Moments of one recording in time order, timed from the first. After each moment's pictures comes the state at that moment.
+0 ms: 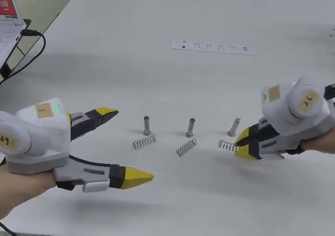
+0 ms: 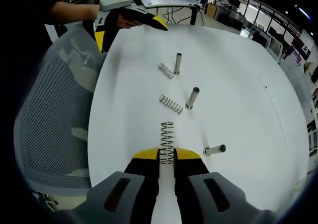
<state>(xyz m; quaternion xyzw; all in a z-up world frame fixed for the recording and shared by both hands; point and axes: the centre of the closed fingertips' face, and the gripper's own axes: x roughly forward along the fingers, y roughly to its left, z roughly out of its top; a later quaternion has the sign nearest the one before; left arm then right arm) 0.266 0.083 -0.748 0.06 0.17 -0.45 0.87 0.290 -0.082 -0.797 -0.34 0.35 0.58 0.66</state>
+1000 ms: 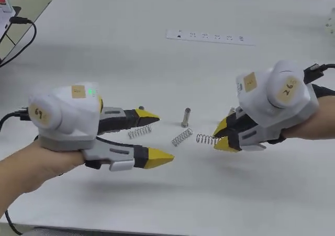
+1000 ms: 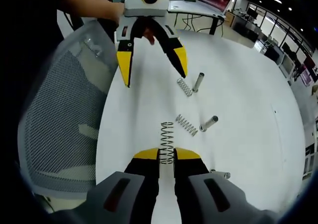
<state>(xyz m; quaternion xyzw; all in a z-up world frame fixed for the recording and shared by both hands) 0.262 0.013 -0.756 0.05 0.18 -0.56 0.81 0.266 -0.046 -0.787 -0.38 0.32 0.62 0.61</state>
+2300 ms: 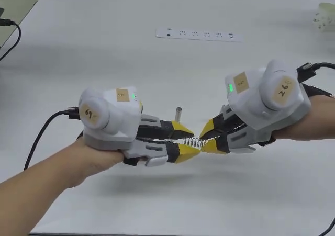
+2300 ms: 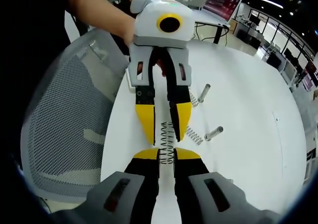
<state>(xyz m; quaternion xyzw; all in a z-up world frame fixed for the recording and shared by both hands) 0.264 -0.044 -0.763 0.04 0.17 -0.61 0.77 0.258 -0.037 -0.777 -0.36 0.30 0.64 0.61</state>
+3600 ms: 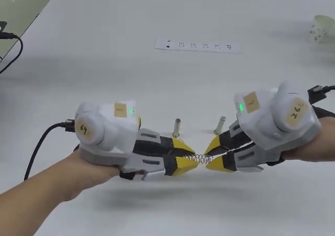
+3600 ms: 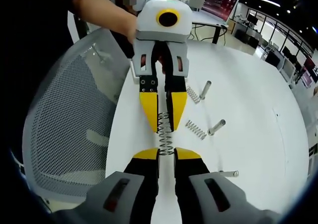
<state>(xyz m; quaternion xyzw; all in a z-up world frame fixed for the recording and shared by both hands) 0.254 -0.043 -0.759 0.05 0.16 -0.63 0.76 0.249 -0.049 -0.778 -0.34 0.30 0.64 0.62</state>
